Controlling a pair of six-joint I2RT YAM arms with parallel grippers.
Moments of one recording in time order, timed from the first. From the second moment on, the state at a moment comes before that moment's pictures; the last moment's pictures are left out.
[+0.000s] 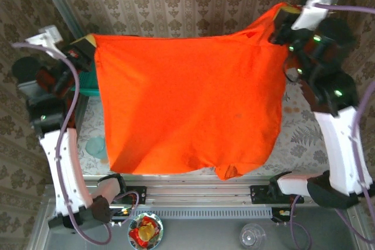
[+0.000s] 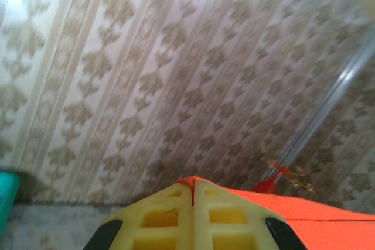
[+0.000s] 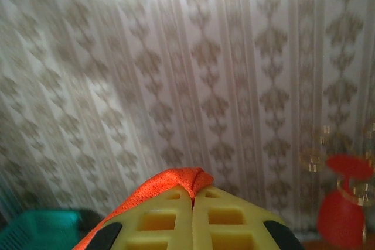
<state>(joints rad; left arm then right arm) 0.21 1.05 1.42 -0.24 0.71 -0.60 0.29 1.30 1.93 -0.59 0.25 0.16</state>
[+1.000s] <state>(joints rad) -0.13 1.67 1.42 -0.51 0.46 -0.43 0.12 2.02 1.86 -0.60 -0.19 0.46</state>
